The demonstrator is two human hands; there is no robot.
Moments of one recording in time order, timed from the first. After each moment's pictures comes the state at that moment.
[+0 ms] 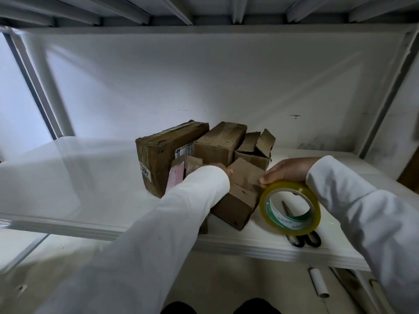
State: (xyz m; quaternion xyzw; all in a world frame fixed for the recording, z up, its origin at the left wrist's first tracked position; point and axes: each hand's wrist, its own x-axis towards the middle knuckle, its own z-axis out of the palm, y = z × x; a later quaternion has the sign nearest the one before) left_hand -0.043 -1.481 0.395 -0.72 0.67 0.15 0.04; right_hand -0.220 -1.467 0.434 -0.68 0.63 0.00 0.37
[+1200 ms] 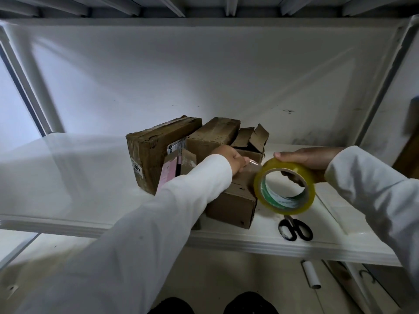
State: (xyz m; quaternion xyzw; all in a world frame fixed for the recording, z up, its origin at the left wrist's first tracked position) left_hand -0.061 -1.461 0.412 -0.61 0.68 0.29 -0.27; right_hand -0.249 -1.445 0.447 -0.61 0.65 -0.11 0.43
